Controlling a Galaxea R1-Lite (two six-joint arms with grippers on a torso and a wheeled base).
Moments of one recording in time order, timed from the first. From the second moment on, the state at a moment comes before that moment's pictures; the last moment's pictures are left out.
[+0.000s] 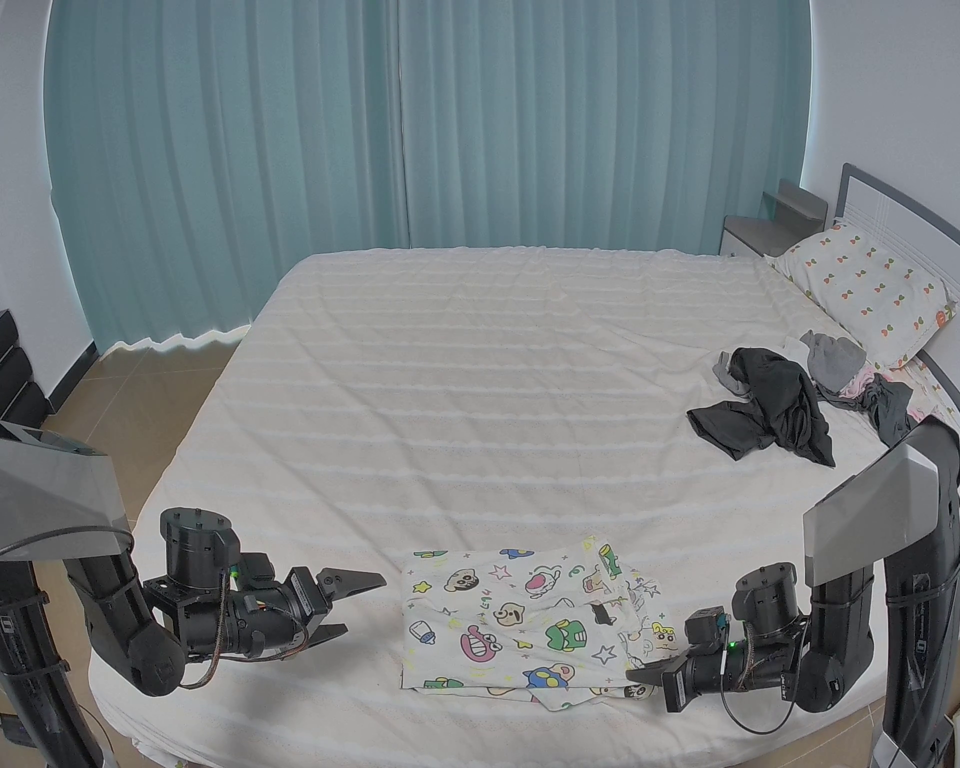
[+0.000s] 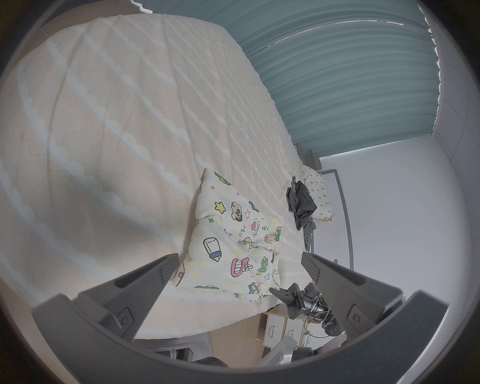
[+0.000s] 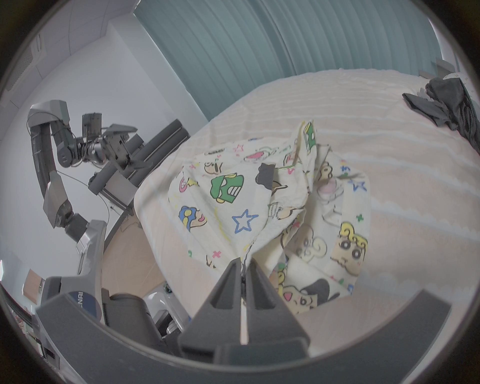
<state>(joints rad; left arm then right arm) -0.26 2.07 -0.26 -1.21 -0.50 -0.96 0.40 2.39 -0.17 -1.42 0.43 0.06</state>
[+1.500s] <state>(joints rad) -0.27 2.09 -0.26 -1.21 -0.46 -0.95 0.34 2.21 -0.33 -1.29 0.40 0.31</state>
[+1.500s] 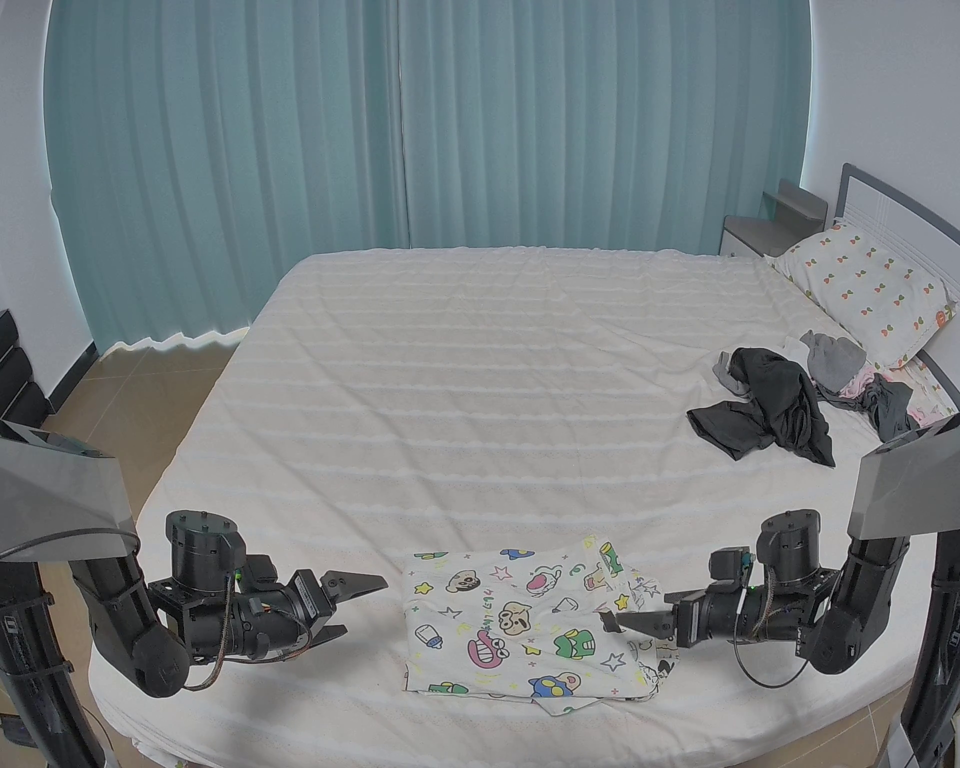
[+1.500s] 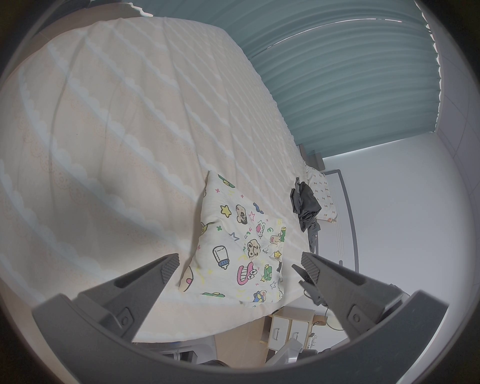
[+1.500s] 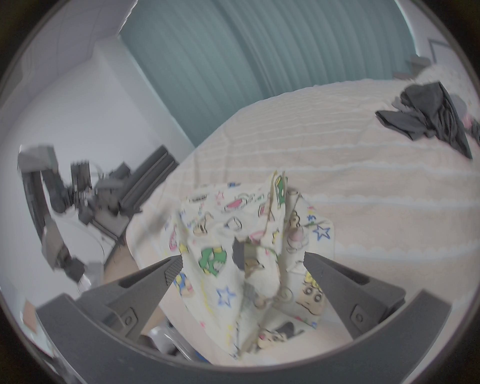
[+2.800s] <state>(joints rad) -0.27 2.09 -0.26 -1.21 -0.46 -0.95 0.34 2.50 -0.76 -1.16 0.48 0.45</state>
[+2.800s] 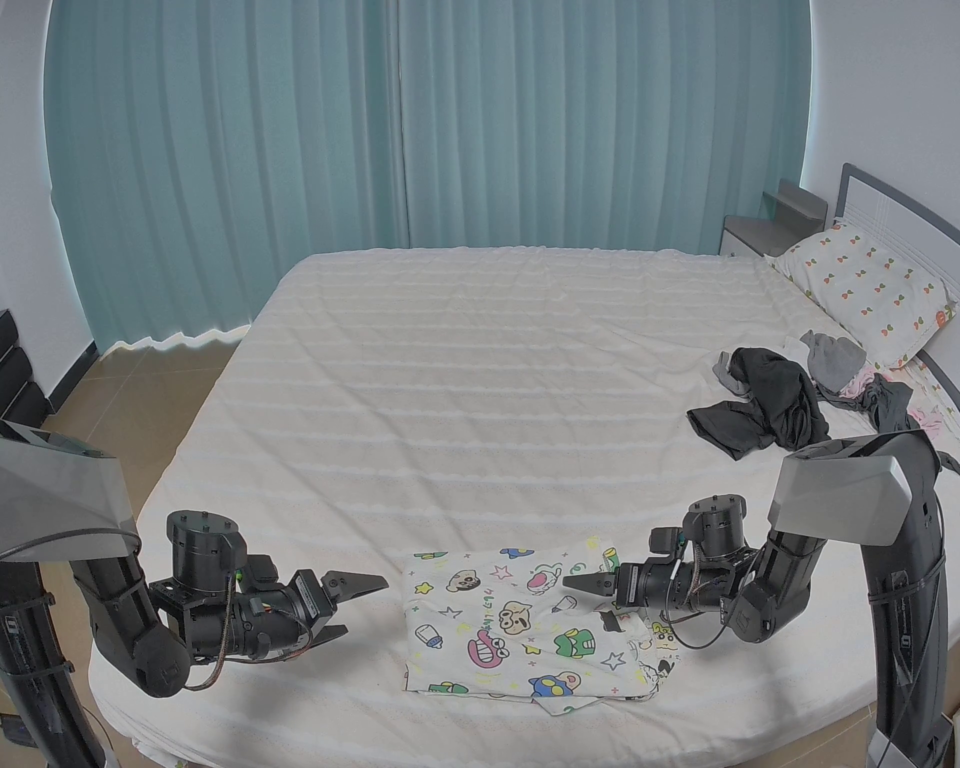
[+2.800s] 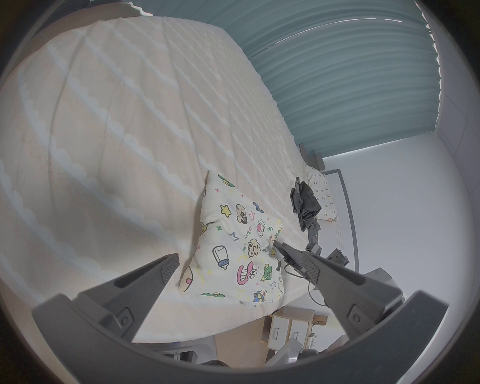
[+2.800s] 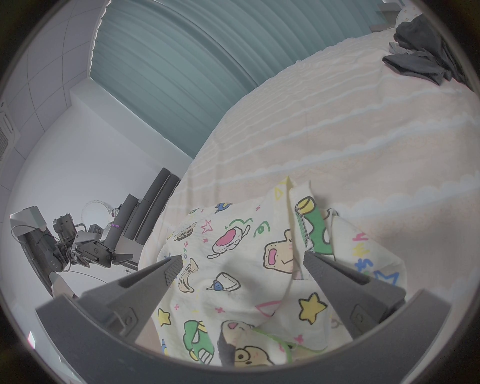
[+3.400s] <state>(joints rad) -0.27 2.09 -0.26 -1.21 -0.46 -0.95 0.34 2.54 -0.80 -1.18 0.47 0.45</state>
